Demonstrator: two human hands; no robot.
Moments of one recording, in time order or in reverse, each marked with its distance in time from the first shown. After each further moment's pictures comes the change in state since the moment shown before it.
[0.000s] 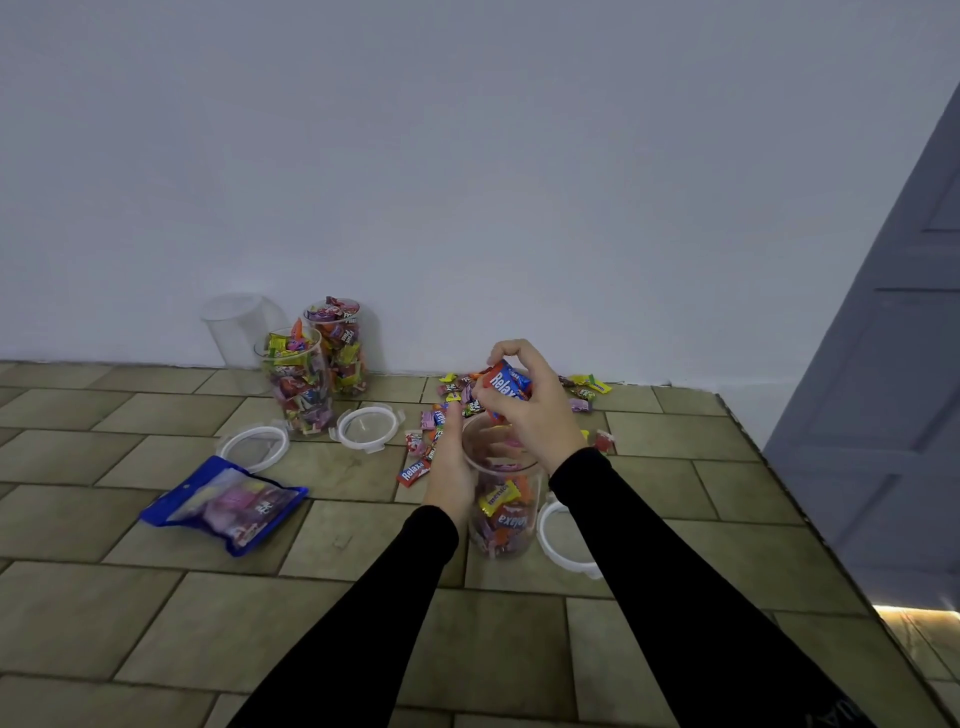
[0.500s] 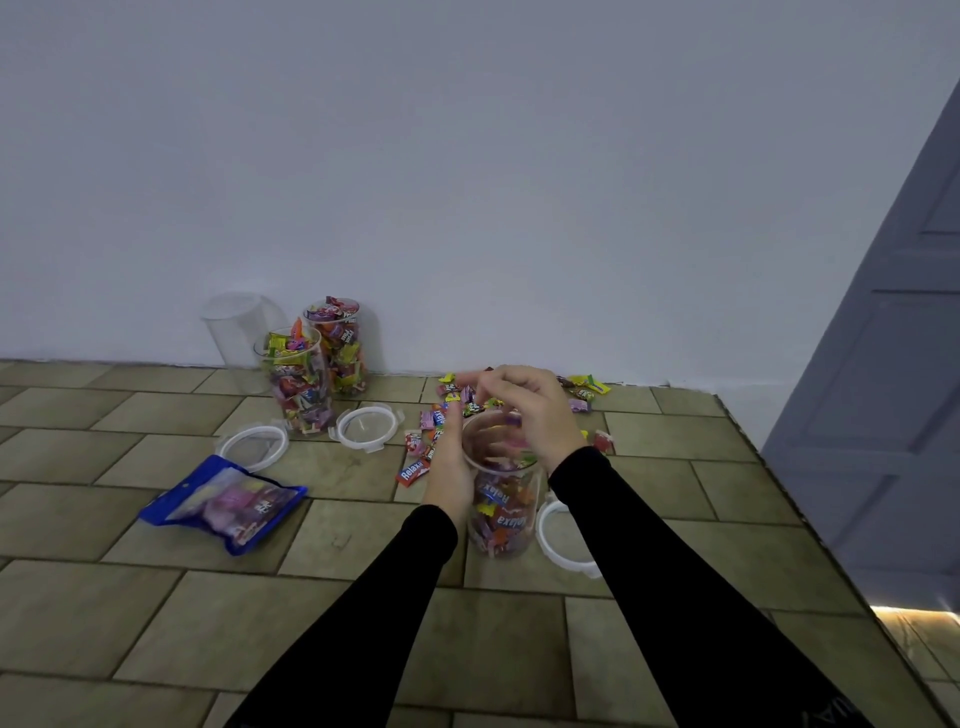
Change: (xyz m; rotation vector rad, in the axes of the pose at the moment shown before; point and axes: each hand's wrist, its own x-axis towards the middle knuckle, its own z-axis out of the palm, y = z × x) left_hand -0.002 0.002 0.001 0.009 -0.029 0.068; right_hand -0.002 -0.008 0.001 0.172 -0.066 0.129
